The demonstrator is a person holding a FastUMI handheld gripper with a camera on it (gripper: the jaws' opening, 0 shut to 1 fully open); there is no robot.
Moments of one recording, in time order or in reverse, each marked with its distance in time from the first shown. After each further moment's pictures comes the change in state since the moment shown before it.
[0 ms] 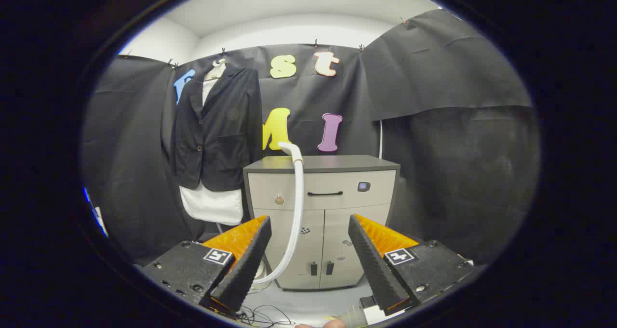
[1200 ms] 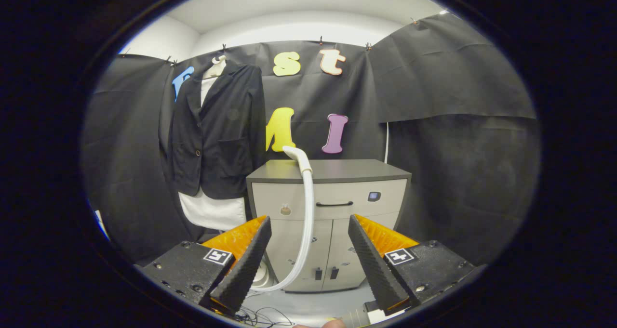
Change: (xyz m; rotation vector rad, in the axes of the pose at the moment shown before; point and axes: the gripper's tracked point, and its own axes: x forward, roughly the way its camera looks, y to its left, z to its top) arm 0.048 0.033 0.046 -0.004 0.035 0.003
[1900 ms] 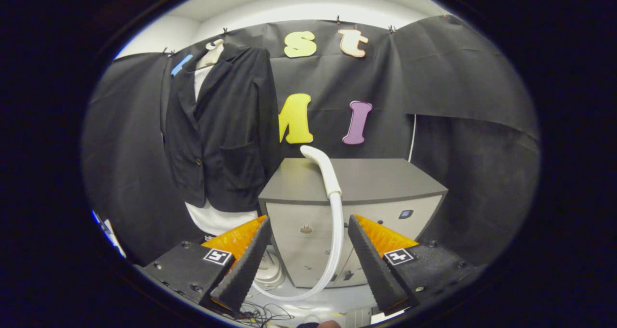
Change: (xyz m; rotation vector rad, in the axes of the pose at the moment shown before) arm 0.114 0.043 0.081 0.014 0.178 0.111
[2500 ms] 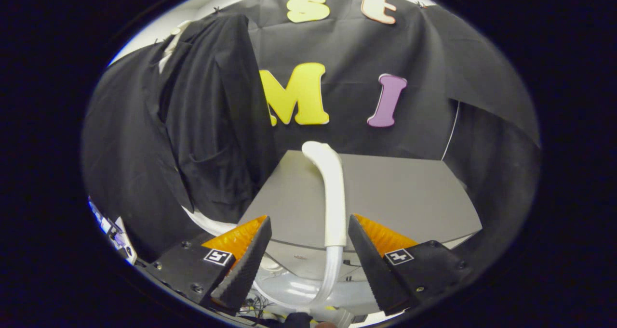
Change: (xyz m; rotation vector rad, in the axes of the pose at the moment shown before) arm 0.147 -0.044 0.049 -0.030 0.309 0.099
